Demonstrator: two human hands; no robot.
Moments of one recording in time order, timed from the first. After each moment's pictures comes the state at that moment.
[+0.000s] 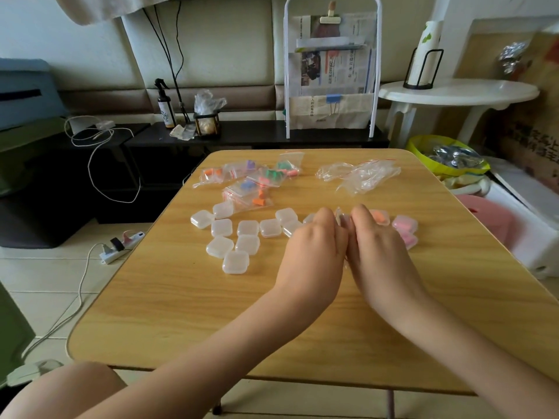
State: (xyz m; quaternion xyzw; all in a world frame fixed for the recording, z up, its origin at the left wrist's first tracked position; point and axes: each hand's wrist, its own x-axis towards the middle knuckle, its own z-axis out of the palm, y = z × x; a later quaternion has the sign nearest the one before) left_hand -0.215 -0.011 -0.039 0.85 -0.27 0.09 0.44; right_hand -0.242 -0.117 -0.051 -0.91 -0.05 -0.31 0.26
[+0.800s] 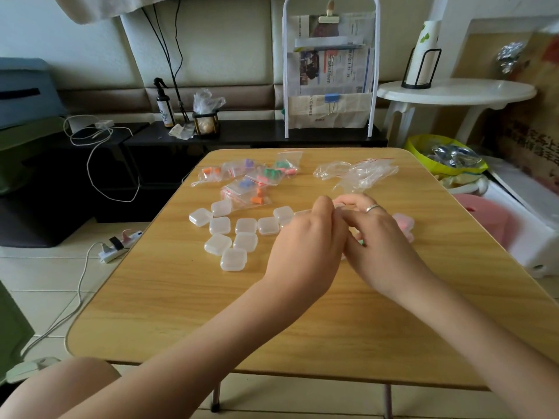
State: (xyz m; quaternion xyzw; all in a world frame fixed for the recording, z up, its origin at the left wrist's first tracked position) left_hand -0.213 -0.008 -0.032 0.86 -0.31 0.17 0.37; right_hand -0.237 -0.130 -0.039 -0.92 -0.07 -0.22 0.33
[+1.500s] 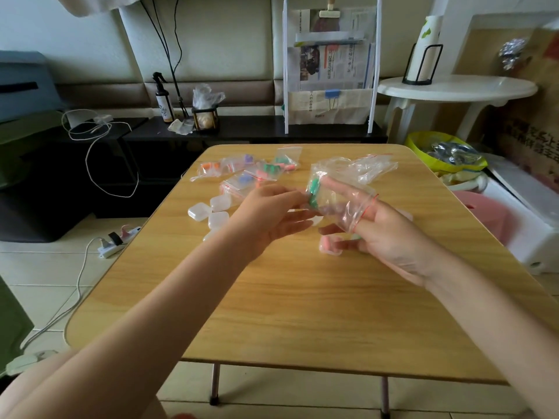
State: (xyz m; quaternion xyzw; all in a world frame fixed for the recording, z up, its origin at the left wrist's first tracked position) left_hand -0.165 0.022 -0.012 0.65 -0.08 -0.22 0.73; right_hand -0.235 -0.141 -0.025 -0.75 -0.04 -0.01 0.66
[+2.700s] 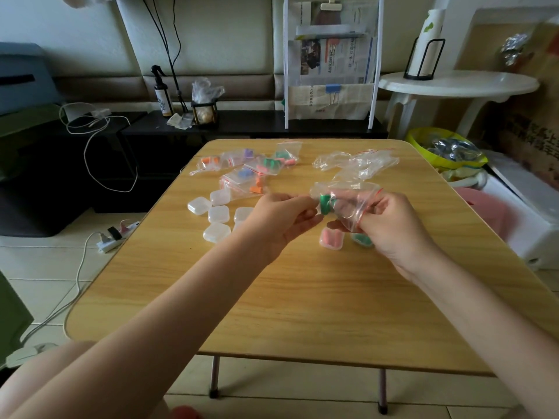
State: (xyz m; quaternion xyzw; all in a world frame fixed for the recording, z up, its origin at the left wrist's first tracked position) left_hand -0.174 0.008 -0.021 0.59 -0.02 -0.24 0.77; right_hand -0.233 -0.141 -0.033 -0.75 0.01 -0.13 0.64
